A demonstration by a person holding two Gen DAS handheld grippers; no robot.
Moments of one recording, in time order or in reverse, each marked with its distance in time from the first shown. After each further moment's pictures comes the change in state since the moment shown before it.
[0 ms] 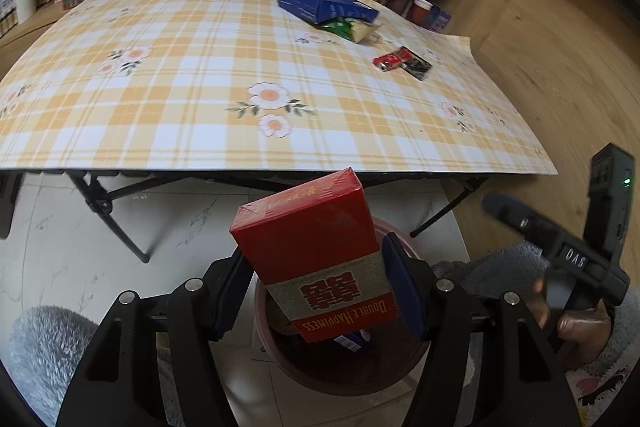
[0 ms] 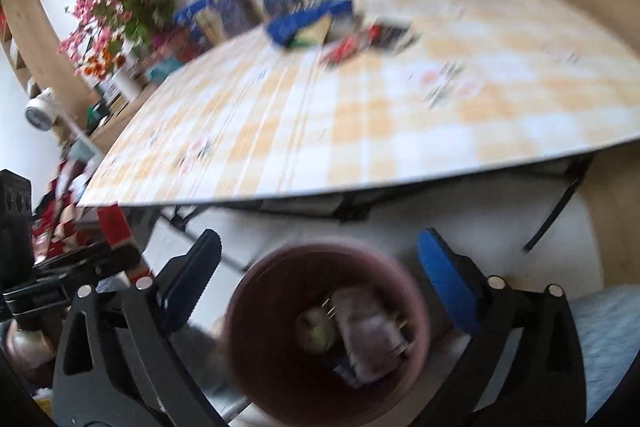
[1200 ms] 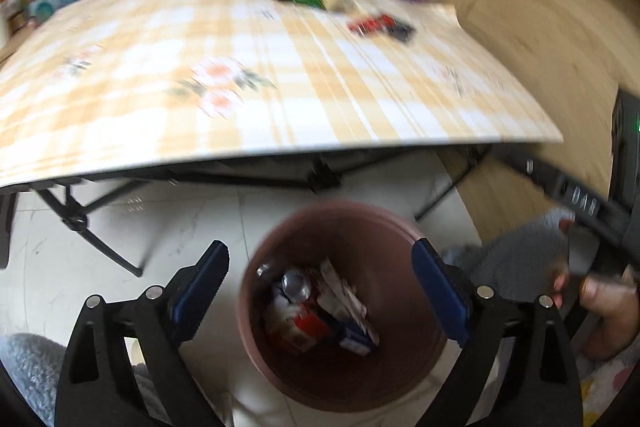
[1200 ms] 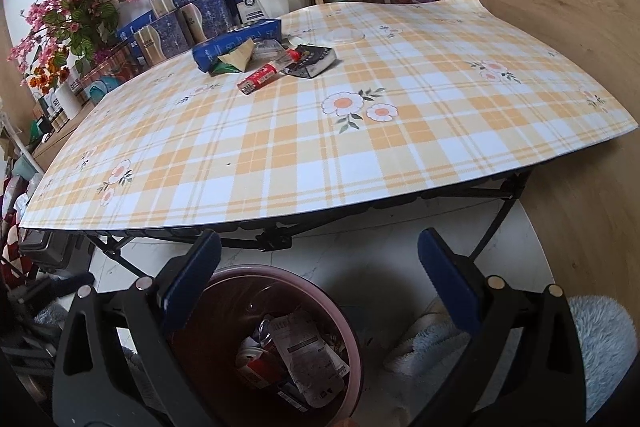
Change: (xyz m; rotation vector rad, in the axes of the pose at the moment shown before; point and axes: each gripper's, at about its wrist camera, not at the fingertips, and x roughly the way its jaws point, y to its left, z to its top) left arm 0.041 -0.013 -0.008 0.073 -0.001 0.006; right arm 0.008 -0.027 0.002 0.014 -0.060 -0.212
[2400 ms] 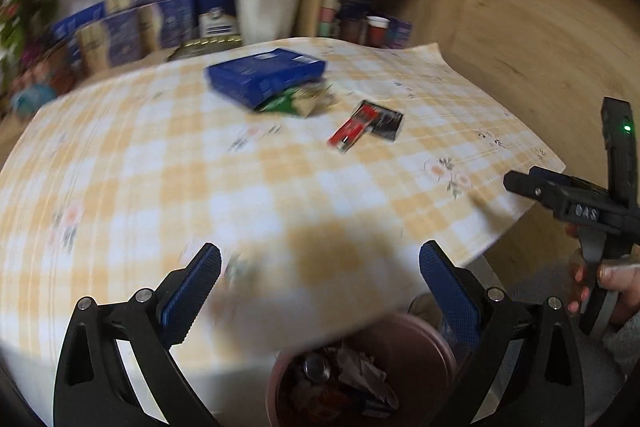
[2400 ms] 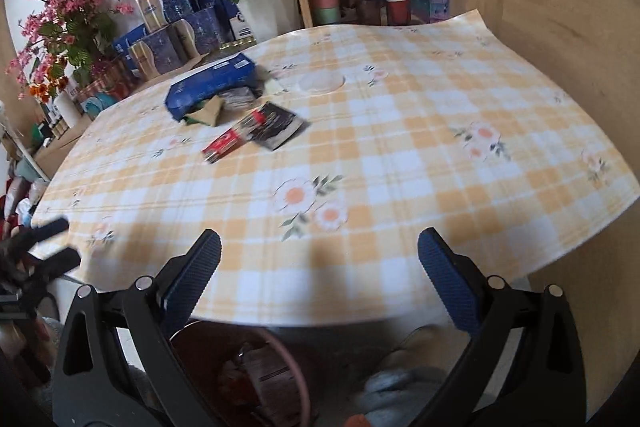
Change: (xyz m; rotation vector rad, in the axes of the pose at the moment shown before) left arm 0.012 -0.034 0.114 0.193 -0.108 0.013; right arm 0.011 -0.050 0.089 -0.030 0.002 0.012
